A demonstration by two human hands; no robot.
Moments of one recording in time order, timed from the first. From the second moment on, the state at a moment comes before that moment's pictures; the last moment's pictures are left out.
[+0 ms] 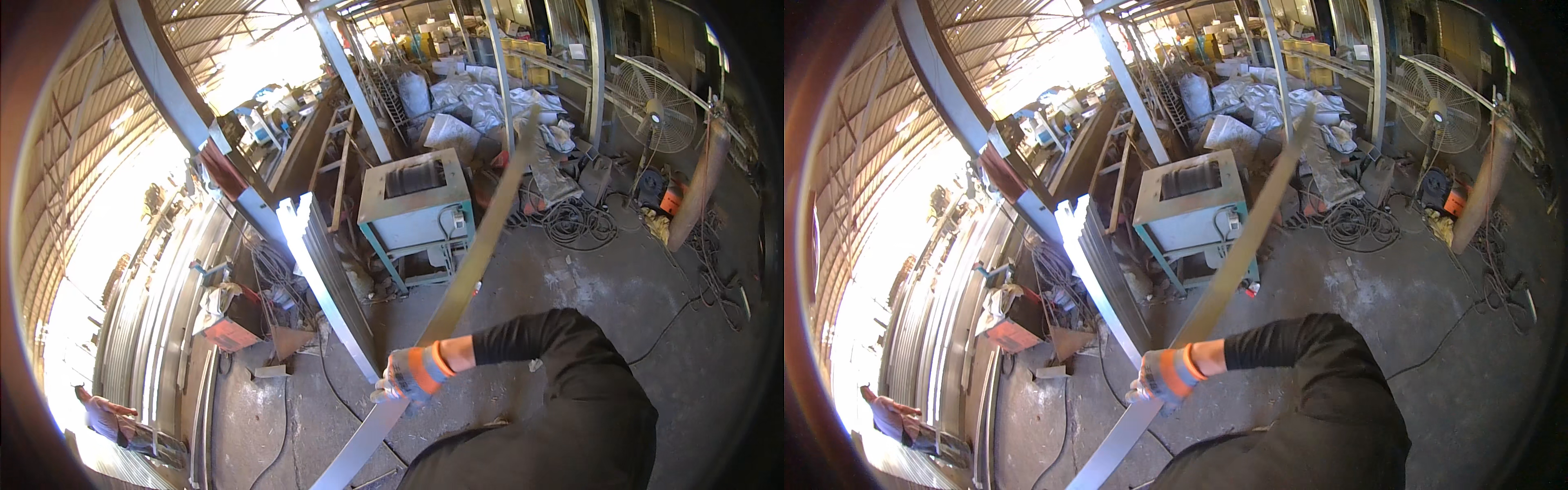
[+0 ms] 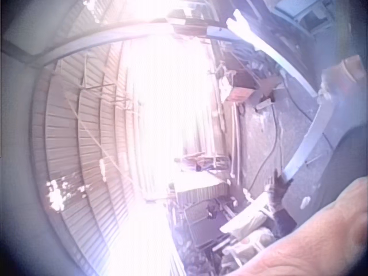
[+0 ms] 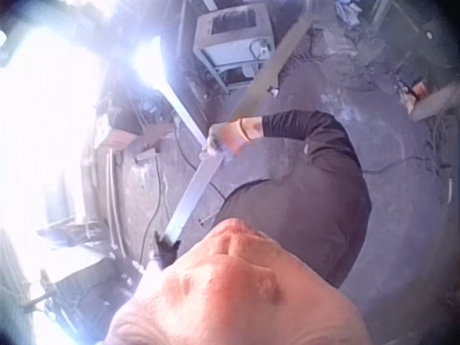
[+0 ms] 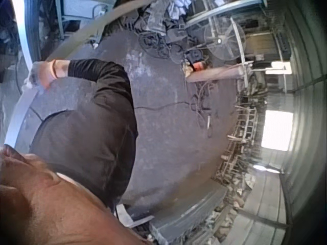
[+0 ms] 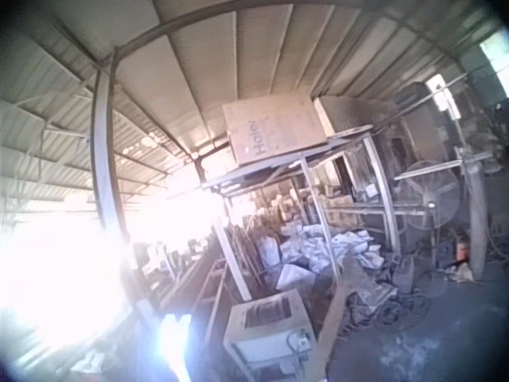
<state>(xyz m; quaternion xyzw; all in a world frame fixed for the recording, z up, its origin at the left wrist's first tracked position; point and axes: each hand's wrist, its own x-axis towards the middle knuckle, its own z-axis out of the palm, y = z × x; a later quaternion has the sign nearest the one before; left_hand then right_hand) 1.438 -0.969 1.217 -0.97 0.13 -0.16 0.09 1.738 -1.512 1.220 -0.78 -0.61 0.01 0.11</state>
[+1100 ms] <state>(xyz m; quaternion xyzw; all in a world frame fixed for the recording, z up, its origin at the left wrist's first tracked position) 2.230 -1.479 0.932 -0.63 0.01 0.45 -0.63 2.530 -1.810 0.878 -0.96 0.14 -0.19 0.14</state>
